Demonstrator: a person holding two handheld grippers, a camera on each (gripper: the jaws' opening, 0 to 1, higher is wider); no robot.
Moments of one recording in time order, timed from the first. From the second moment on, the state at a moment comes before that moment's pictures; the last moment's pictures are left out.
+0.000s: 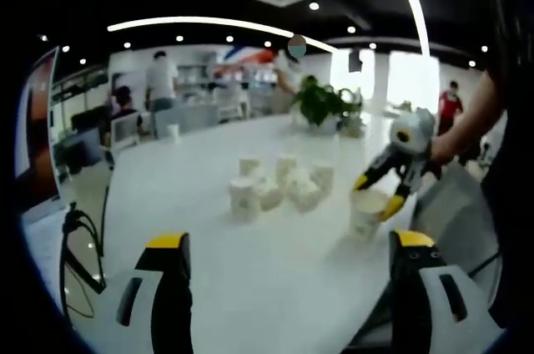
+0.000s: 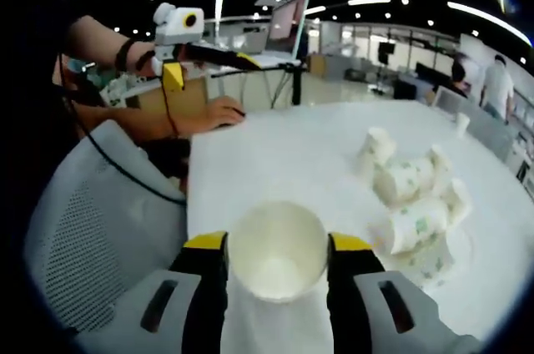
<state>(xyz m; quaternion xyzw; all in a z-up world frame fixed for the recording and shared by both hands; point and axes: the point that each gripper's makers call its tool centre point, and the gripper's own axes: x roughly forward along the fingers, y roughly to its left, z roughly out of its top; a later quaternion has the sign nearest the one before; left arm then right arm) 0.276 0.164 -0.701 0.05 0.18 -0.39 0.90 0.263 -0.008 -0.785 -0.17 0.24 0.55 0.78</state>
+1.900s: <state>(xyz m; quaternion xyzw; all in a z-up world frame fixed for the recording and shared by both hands) 0.279 0.159 -0.702 0.04 0.18 -0.39 0.90 0.269 -0.012 -0.761 -0.13 0.22 0.53 0.81</state>
